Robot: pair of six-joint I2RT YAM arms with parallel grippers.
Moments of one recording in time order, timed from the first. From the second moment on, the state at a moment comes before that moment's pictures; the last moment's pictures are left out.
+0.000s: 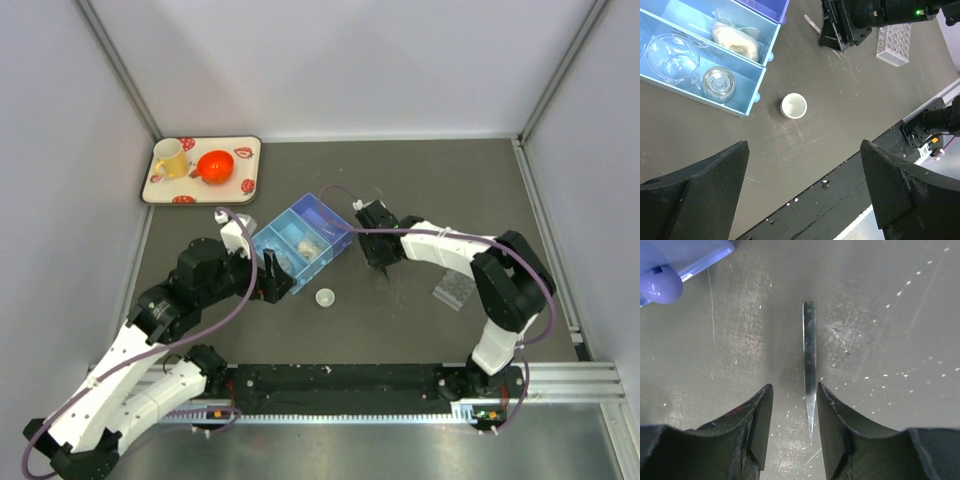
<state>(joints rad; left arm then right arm) -0.62 0.66 0.85 -0.69 0.14 -0.45 0.68 1.72 1.09 -0.48 0.21 0.31</state>
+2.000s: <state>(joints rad) -0.62 0.61 0.85 -0.72 0.16 -0.41 0.74 1.95 1.85 -0.70 0.08 0.20</state>
